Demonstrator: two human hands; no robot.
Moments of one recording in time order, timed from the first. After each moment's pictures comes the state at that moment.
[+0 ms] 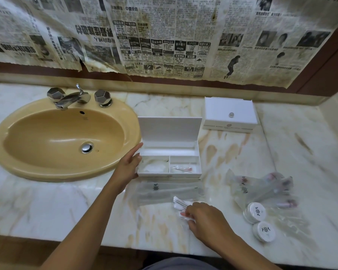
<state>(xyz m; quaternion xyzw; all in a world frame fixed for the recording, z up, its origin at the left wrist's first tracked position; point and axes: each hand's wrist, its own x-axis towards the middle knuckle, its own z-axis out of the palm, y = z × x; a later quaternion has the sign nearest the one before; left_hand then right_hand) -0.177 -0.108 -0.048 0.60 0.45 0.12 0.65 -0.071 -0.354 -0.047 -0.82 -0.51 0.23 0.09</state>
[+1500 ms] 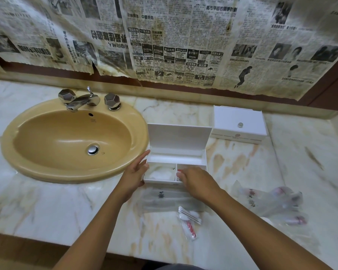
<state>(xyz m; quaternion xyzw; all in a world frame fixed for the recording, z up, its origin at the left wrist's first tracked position) -0.182 -0.110 -0.047 0.56 0.44 0.13 0.69 -0.018 -0.243 -0.028 -0.81 -0.51 0.26 0.10</state>
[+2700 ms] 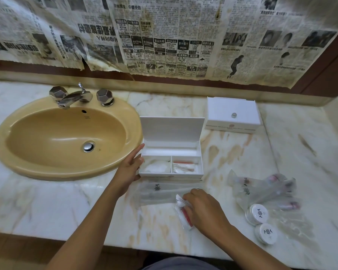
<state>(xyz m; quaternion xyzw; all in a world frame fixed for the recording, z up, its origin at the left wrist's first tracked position) -0.180 -0.118 -0.036 0.57 0.45 0.12 0.68 -0.063 -0.332 -0.059 -0.82 -0.53 0.16 0.15</state>
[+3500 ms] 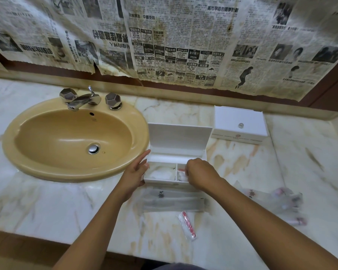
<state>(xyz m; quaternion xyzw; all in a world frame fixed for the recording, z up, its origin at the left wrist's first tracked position) -0.181 -0.114 -0.038 0.56 0.44 0.13 0.69 -0.004 -0.228 -0.010 -0.83 -0.51 0.22 -0.03</state>
